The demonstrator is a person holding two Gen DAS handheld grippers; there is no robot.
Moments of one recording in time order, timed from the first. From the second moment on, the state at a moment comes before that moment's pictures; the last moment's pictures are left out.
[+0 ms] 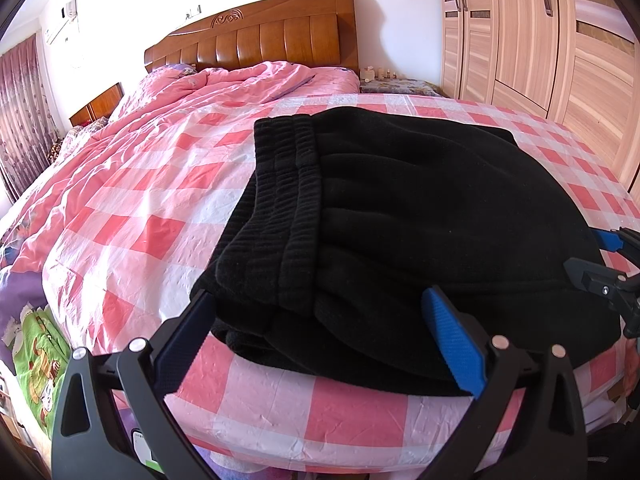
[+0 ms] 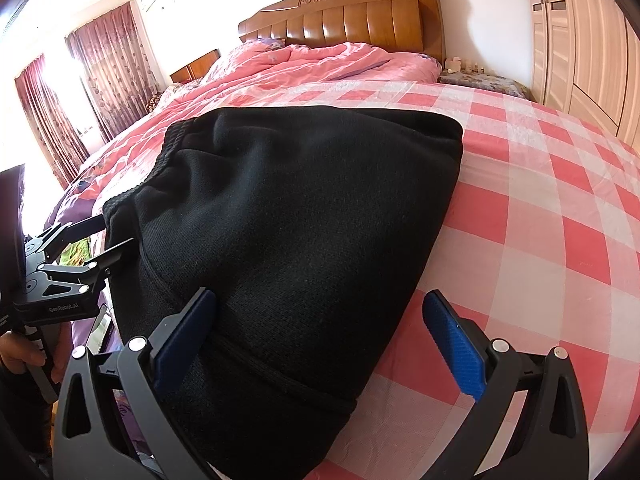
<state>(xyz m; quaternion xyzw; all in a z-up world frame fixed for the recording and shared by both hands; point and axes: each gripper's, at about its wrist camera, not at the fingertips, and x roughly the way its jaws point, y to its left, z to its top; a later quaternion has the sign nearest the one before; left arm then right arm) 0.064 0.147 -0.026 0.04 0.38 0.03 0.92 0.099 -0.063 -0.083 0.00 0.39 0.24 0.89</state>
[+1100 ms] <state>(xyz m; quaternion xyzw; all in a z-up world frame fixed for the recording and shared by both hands) -0.011 0.060 0.030 0.13 0.28 0.11 0.94 -0.010 -0.088 -0.034 -0.06 0.36 0.21 0.91</state>
